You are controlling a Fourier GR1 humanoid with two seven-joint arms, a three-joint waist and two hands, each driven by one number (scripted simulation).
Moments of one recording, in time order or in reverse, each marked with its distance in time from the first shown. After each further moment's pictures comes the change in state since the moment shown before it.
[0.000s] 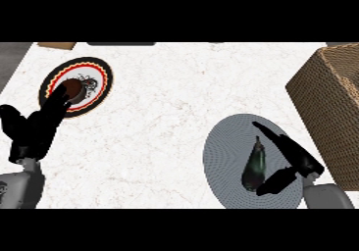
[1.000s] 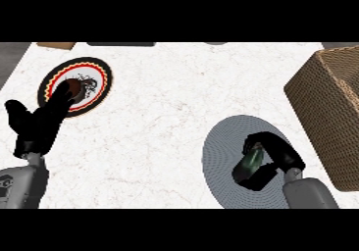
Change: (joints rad) left arm -0.039 -0.015 0.013 0.043 -0.031 -0.012 -0.011; right arm -0.052 0.062 0.052 0.070 0.230 -0.097 0.018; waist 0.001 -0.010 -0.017
